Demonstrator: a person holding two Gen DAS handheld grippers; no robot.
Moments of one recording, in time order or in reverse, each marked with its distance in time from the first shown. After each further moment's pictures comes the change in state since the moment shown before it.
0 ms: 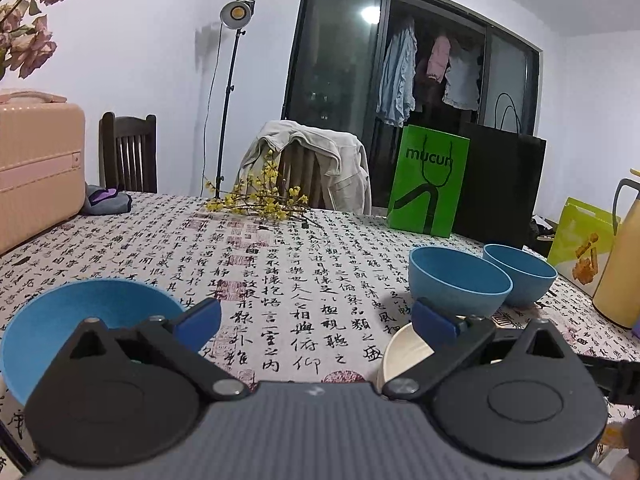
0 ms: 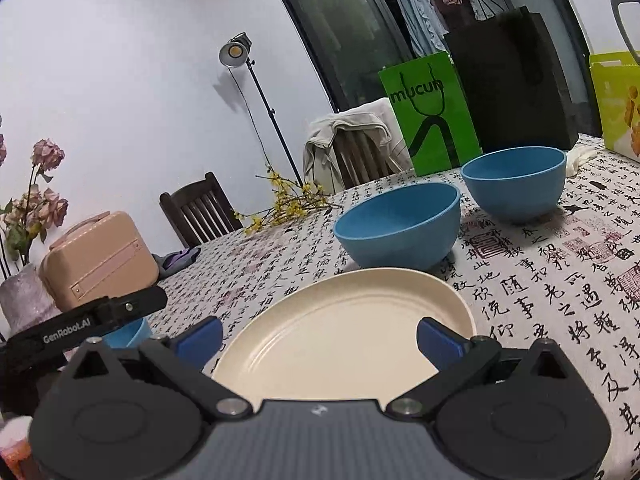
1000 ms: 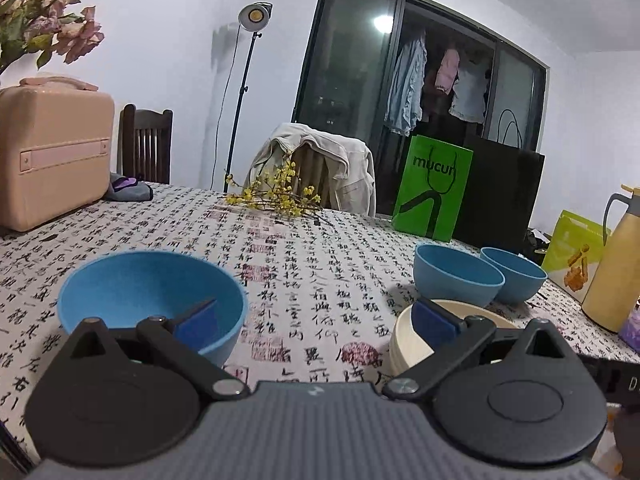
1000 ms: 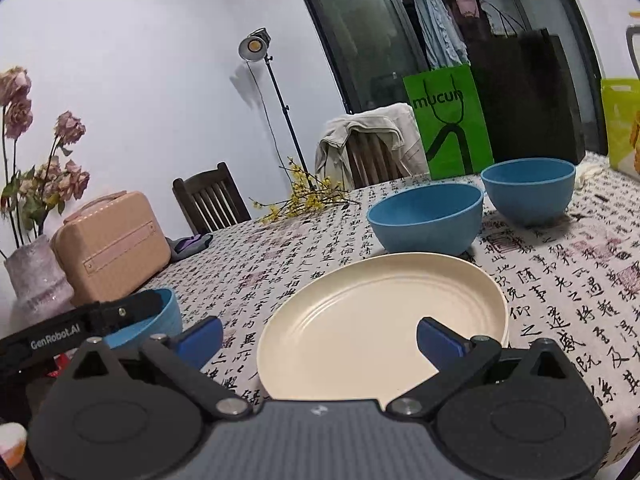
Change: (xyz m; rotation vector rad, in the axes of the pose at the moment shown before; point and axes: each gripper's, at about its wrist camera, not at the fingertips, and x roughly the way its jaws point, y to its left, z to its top) left arm -0.048 0.028 -0.015 -0.054 -0.015 -0.002; right arm -0.024 0.042 -0.019 -0.066 0.009 -0.011
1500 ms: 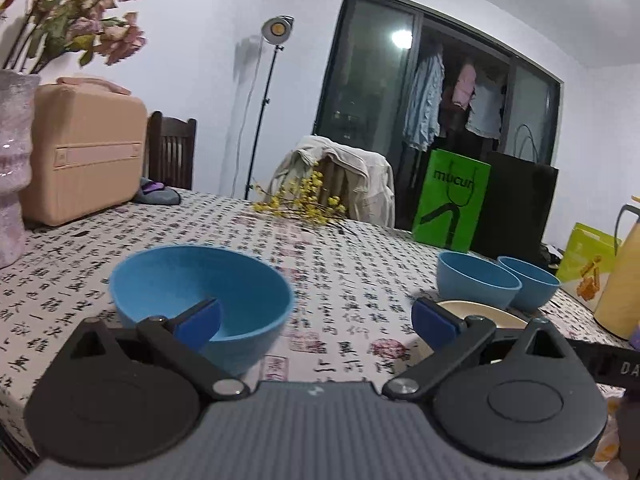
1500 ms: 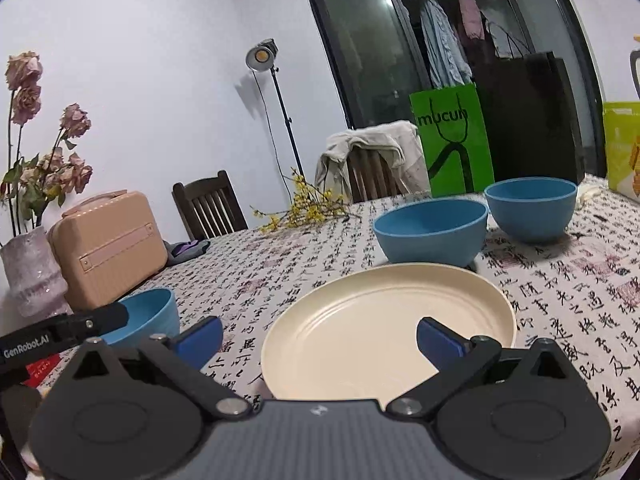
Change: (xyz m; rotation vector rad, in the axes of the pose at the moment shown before) left arm -0.024 0.019 -0.013 -0.020 -0.038 0.044; right arm 0.001 0.016 -0.009 -0.048 -0.038 -0.025
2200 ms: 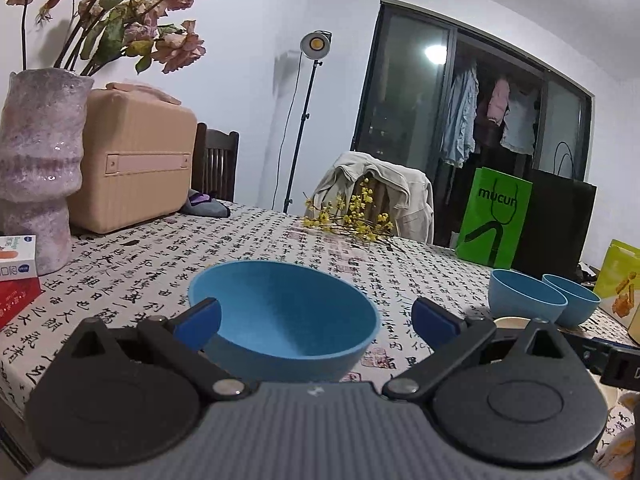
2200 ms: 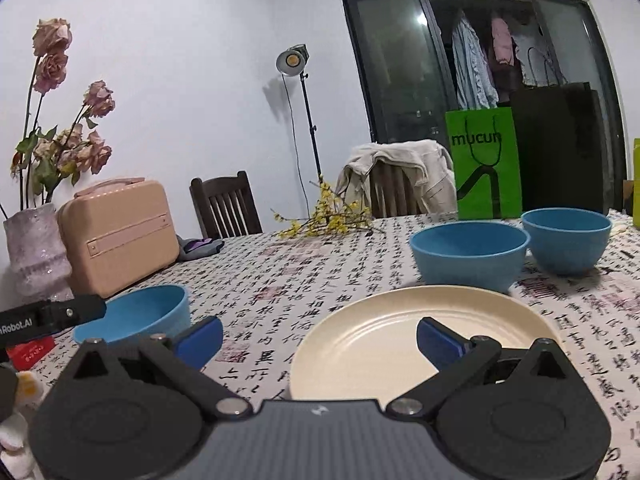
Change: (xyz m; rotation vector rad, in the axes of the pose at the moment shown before) left arm -0.007 0.044 0.002 -0.035 -0.054 0.111; right arm 0.021 0.026 -0.002 -0.118 -0.070 0.020
